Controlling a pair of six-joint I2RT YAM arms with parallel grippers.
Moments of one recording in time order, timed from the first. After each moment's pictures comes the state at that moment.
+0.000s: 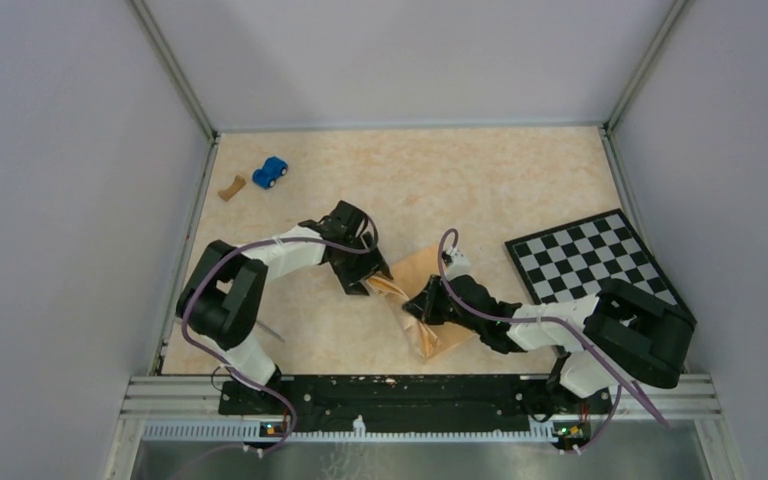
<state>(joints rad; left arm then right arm) -0.52 1.68 0.95 -0.45 0.25 -1.03 1.00 1.42 0.37 0.57 0.11 0.94</state>
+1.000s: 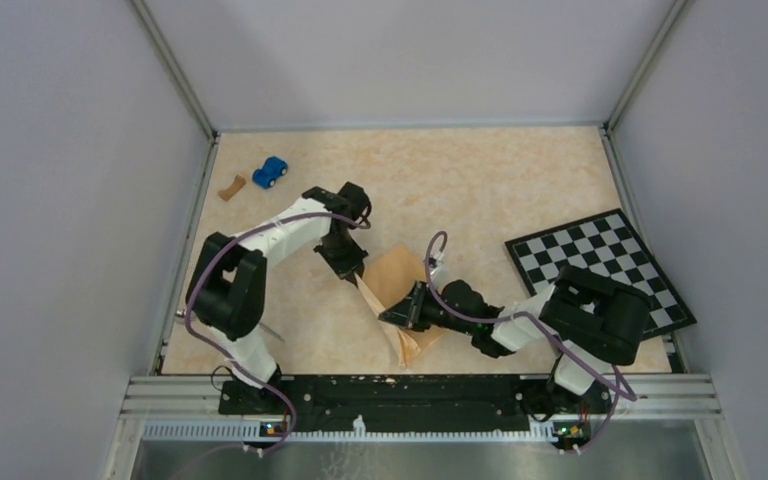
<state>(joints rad) -0.51 1.71 1.24 -1.03 0.05 -1.17 1.05 1.63 0.37 0.96 -0.09 1.12</state>
